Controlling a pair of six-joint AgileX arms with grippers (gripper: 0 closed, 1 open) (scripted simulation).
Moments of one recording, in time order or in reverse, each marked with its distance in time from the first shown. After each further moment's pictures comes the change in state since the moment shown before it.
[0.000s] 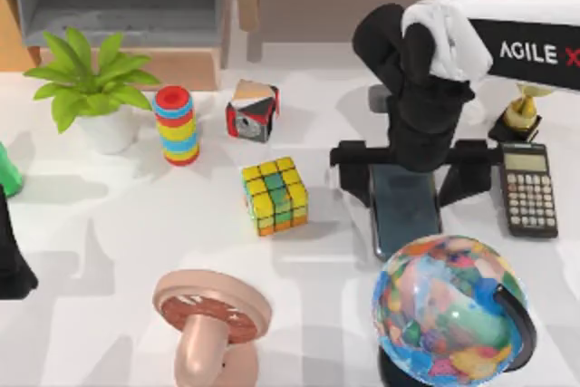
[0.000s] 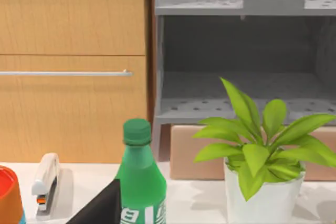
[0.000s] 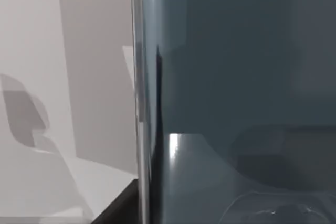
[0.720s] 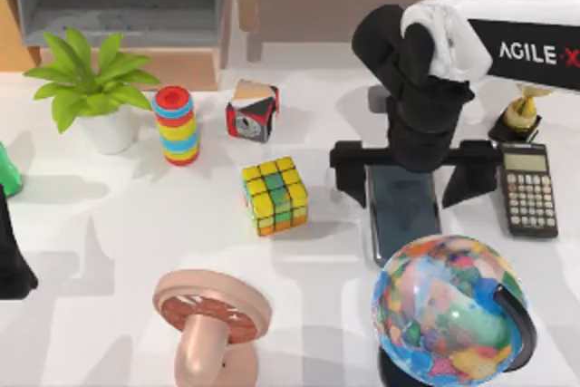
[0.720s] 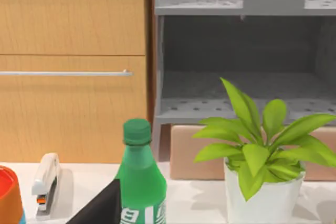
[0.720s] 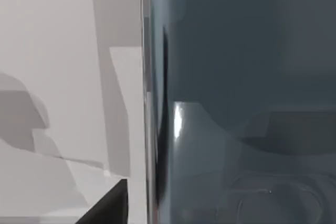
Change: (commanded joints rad) left arm 0.000 0.000 0.000 0.000 0.000 0.000; right arm 0.000 0.000 0.000 0.000 0.000 0.000
